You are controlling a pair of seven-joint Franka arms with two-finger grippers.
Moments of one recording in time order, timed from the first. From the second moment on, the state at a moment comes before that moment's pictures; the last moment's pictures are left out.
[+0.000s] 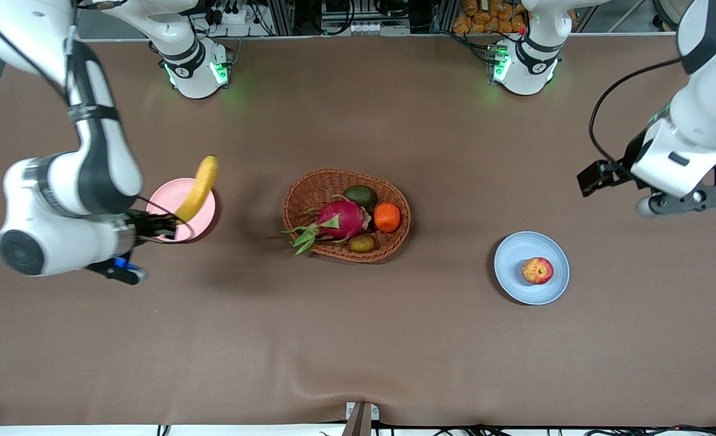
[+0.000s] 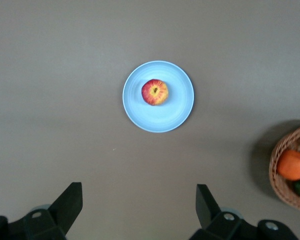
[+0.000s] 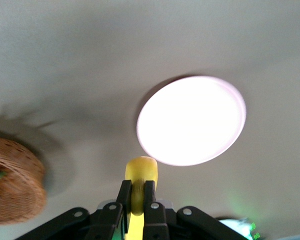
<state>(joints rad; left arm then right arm) 0.16 0.14 -0.40 -1.43 0.12 1.52 -0.33 0.05 0.51 0.00 -1.44 0.11 1.50 0.26</state>
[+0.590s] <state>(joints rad) 0.21 0.08 -0.40 -1.43 0.07 1.45 -0.24 0.03 0.40 0.01 -1.81 0.03 1.90 0.02</state>
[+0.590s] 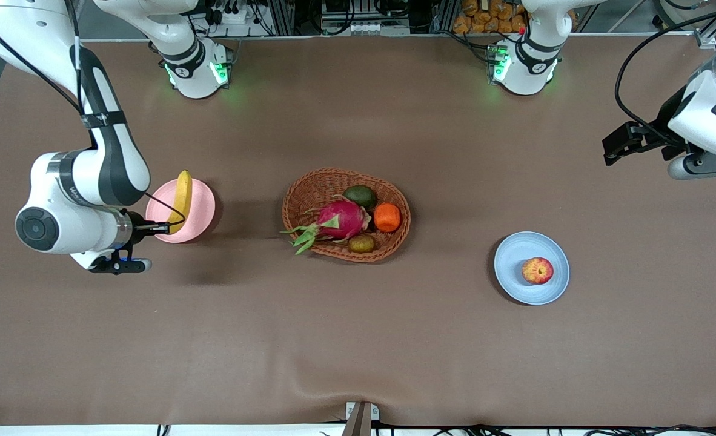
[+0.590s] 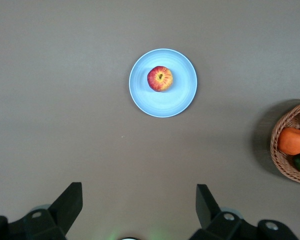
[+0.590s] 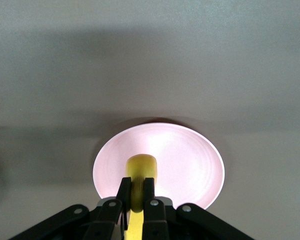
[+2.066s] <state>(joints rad) -0.01 0.02 -0.12 -1.45 0.02 1.38 -0.16 0.03 0.46 0.00 -1.85 -0.01 2.03 0.03</state>
